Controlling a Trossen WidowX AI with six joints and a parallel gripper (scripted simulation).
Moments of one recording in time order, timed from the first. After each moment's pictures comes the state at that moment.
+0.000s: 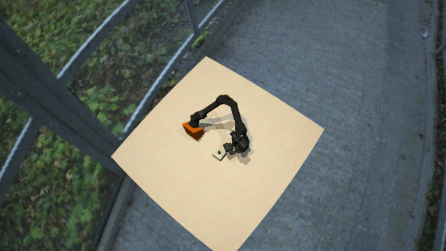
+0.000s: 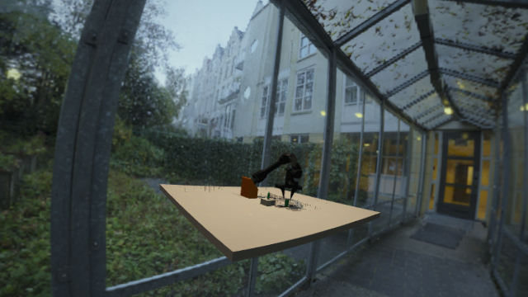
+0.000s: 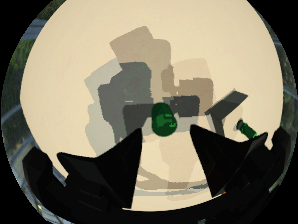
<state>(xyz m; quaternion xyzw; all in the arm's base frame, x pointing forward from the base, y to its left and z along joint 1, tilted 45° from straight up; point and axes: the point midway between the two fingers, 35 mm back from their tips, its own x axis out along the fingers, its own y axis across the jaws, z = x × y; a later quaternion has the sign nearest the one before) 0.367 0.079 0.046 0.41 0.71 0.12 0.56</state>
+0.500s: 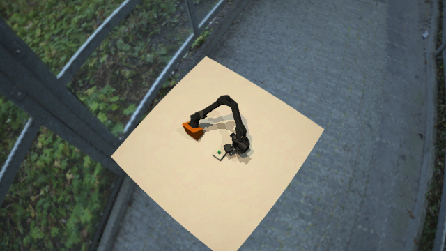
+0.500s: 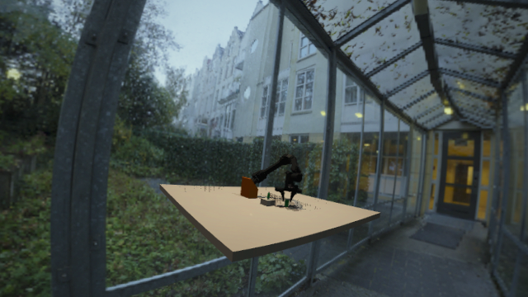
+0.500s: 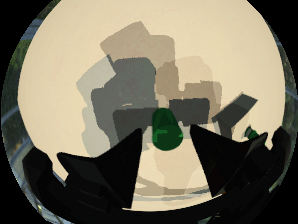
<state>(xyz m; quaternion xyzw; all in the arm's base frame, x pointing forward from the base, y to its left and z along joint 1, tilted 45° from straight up) 0.367 0.096 0.029 0.41 0.71 0.12 0.56</state>
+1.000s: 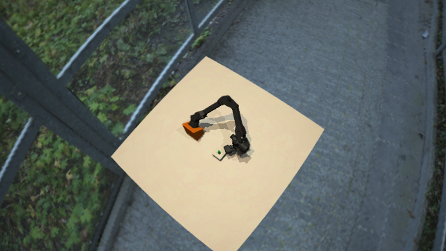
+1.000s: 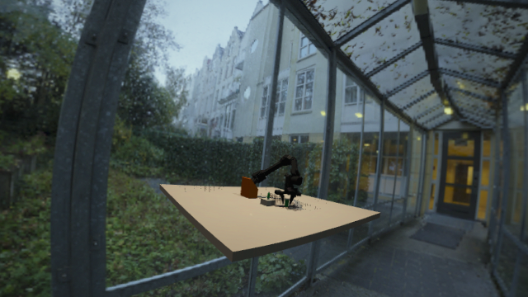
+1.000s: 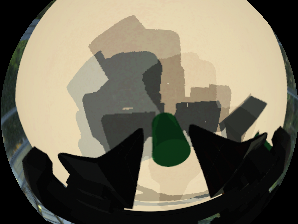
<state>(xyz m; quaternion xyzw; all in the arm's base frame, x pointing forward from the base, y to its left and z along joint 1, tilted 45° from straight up) 0.364 0.112 0.015 0.41 0.71 0.12 0.56</state>
